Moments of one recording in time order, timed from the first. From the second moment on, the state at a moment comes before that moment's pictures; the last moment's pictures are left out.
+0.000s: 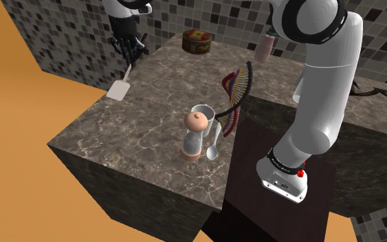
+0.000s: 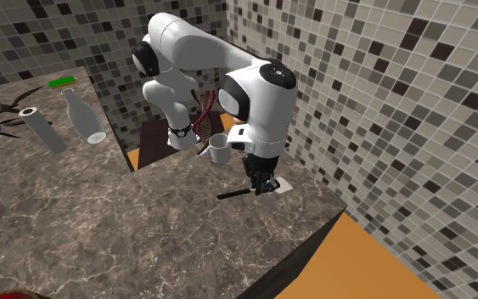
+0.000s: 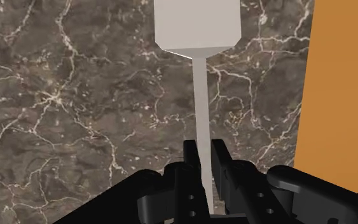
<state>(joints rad) -0.05 0.43 0.54 -1.34 -0.28 1.71 1.71</state>
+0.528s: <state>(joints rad) -0.19 0.38 0.50 -1.40 -0.25 1.74 1.55</state>
